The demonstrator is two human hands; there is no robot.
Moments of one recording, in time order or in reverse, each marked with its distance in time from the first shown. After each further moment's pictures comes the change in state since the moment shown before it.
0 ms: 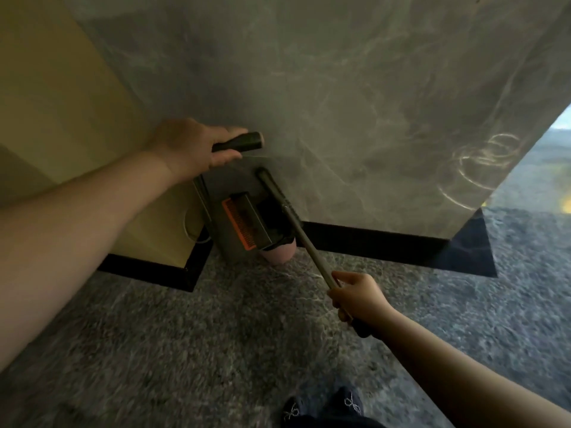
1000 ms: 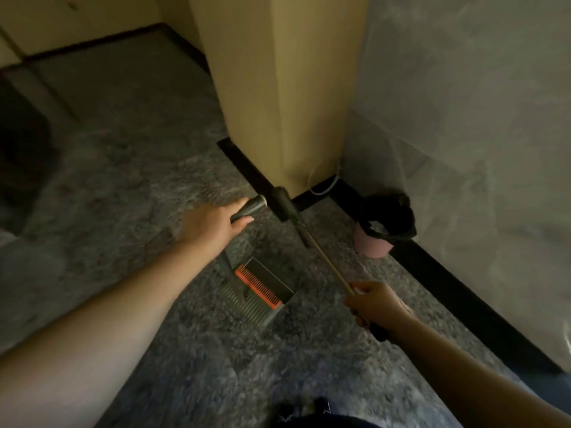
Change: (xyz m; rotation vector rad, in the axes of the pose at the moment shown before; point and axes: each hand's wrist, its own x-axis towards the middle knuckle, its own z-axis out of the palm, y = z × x) left_hand -0.429 0.006 0.061 0.009 -0.152 -1.064; right_hand -0.078 0.019 0.165 -0.593 -0.434 -0.133
